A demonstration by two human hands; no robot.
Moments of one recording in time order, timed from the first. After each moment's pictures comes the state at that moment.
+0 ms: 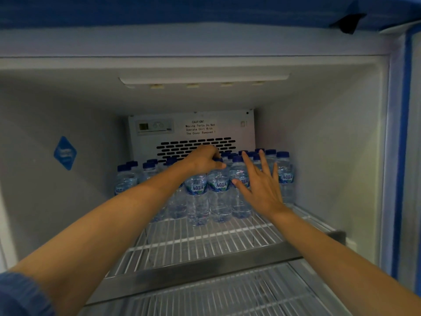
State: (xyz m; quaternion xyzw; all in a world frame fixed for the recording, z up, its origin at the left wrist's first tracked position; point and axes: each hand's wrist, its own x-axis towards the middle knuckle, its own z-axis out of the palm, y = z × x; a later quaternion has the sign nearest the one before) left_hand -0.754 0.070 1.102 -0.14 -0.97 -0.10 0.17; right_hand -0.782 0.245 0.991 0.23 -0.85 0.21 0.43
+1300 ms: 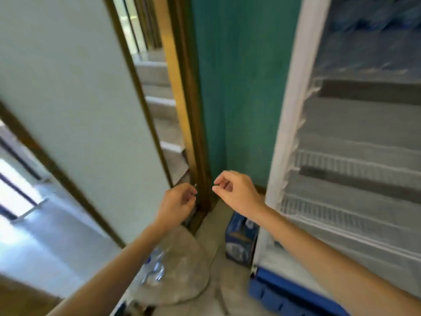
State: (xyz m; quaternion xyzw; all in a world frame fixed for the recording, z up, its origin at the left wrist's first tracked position) left_hand -0.190 -0.165 0.734 0.30 -0.89 -0.25 0.23; right_hand -0.344 -0.042 0.761 0.50 -0.74 0.44 -0.10
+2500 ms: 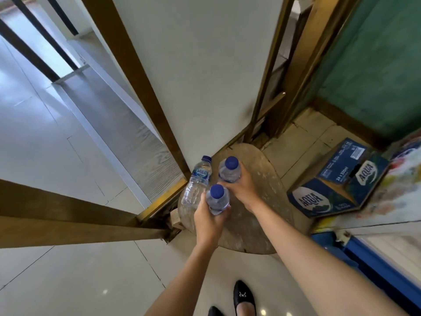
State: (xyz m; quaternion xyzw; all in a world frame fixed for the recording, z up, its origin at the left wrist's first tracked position) left_hand -0.050 -0.231 0.337 0.62 -0.57 -0.46 0.28; right_hand -0.178 -0.271 0.331 0.32 -0.68 0.46 -0.48
